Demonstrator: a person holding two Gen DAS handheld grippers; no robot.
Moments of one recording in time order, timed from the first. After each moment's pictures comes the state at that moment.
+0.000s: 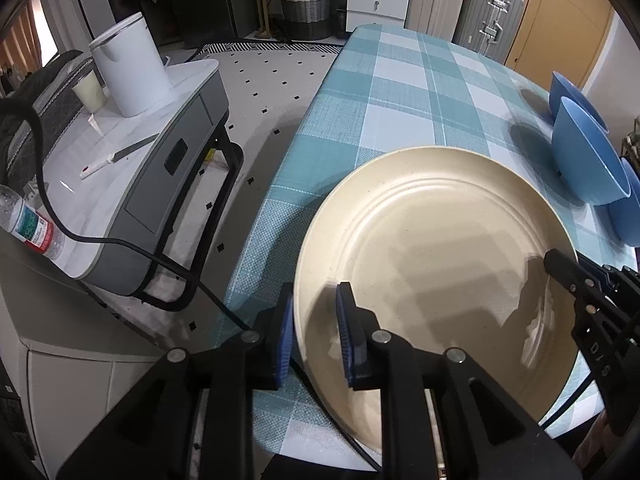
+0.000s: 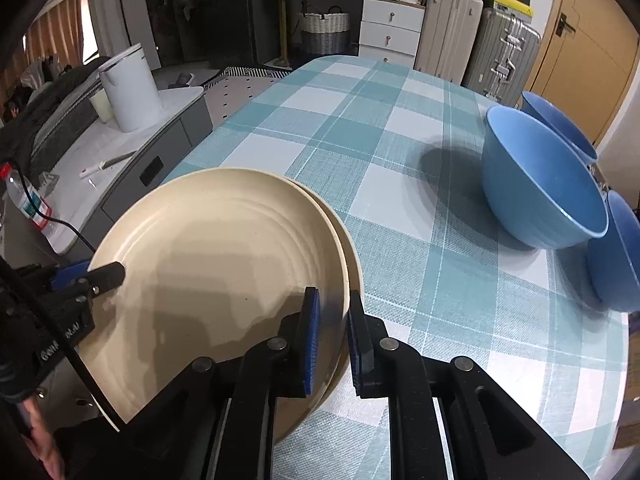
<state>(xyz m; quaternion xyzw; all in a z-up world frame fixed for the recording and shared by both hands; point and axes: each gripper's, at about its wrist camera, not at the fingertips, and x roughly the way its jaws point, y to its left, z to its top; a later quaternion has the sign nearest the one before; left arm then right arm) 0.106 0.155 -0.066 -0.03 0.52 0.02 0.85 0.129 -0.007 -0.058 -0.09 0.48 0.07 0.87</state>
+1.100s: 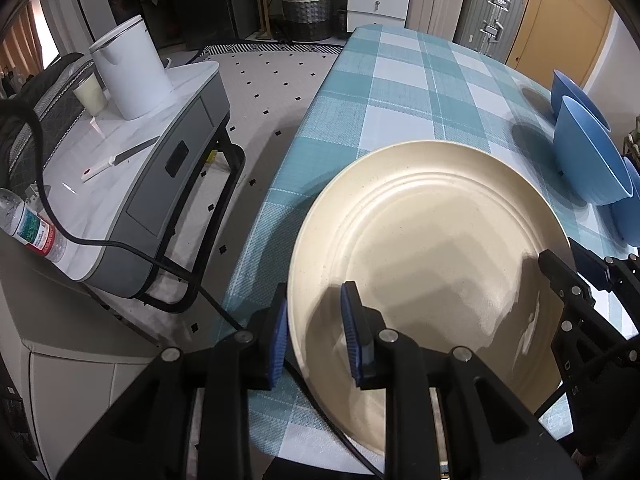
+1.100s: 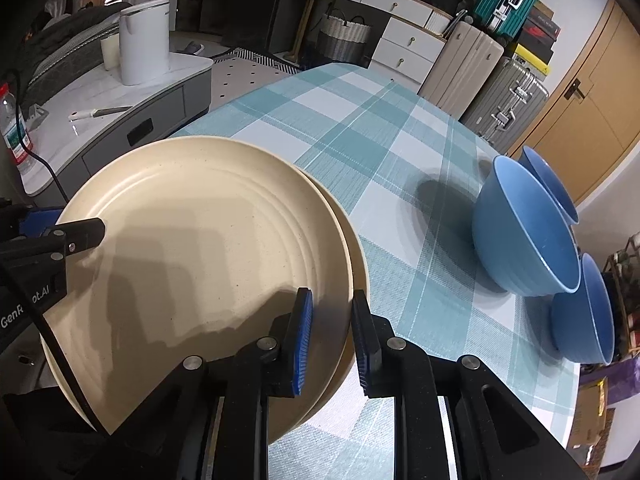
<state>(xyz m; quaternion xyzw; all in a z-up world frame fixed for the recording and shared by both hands) 0.110 0.151 -0.066 -0.03 0.52 0.02 0.85 0.125 0.015 -0.063 -0.21 0.45 0.05 0.86</state>
